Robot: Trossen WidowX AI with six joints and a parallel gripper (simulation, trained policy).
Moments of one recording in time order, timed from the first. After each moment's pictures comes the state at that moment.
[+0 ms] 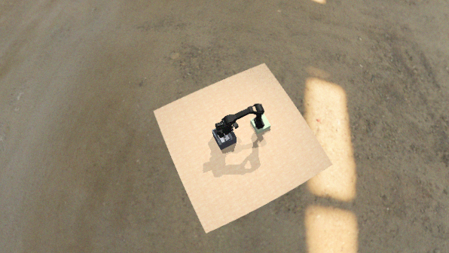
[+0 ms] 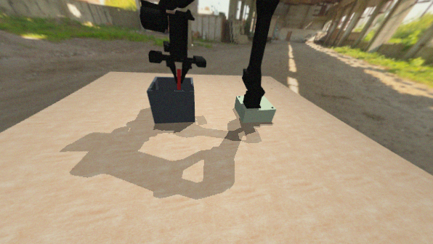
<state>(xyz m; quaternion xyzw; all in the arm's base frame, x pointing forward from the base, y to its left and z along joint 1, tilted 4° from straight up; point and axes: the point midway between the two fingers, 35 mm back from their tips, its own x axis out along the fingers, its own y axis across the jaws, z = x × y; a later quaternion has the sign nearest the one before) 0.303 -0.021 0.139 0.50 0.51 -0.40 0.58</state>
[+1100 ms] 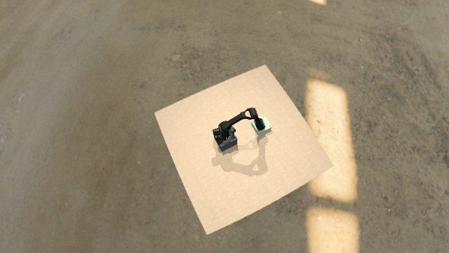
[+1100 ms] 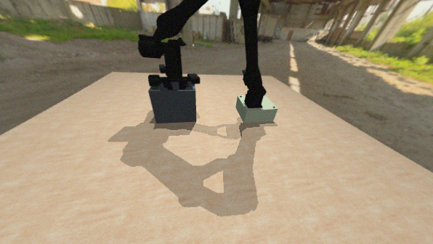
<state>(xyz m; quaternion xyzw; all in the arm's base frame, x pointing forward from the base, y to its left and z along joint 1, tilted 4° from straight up) 0.332 -0.025 0.066 0.46 0.56 -0.38 0.58</state>
